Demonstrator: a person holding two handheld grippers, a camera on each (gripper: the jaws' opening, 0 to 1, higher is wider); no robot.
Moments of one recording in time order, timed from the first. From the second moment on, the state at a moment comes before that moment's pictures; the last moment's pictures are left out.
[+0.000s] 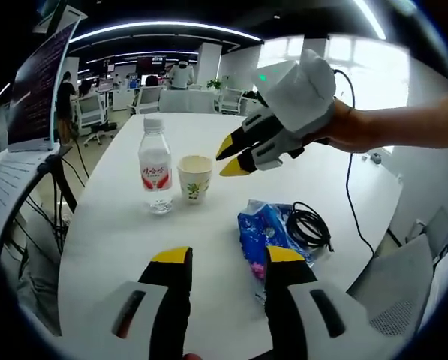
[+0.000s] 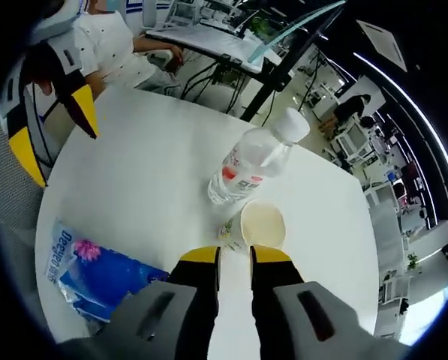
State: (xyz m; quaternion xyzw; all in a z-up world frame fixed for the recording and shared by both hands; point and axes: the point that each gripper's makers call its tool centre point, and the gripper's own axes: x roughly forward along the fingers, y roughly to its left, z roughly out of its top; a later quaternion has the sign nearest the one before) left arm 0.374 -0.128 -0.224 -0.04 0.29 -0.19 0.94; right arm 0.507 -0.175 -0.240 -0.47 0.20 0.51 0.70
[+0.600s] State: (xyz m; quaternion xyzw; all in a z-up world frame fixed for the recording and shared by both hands) left arm 0.366 -0.144 -0.222 -0.05 0.29 -0.19 0.94; right arm 0.452 -0.261 -0.249 -0.42 0.25 0.46 0.74
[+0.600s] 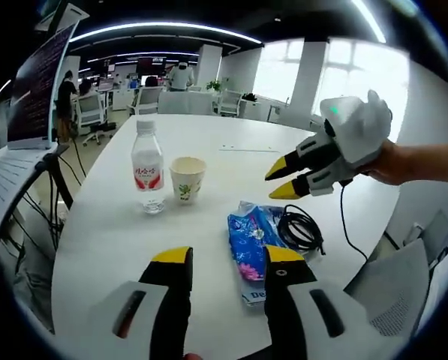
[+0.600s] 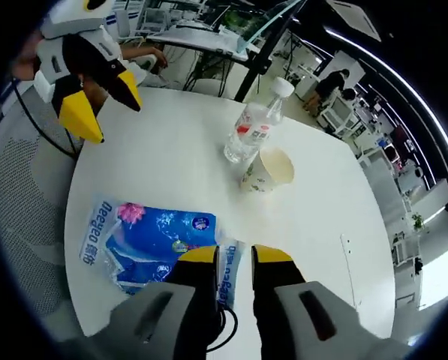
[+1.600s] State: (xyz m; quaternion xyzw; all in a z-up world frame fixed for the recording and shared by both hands) left arm 0.348 -0.166 -0.234 -0.06 0.30 -0.19 0.93; right arm 0.389 -0.343 -0.278 -0.35 0.32 0.40 0.78
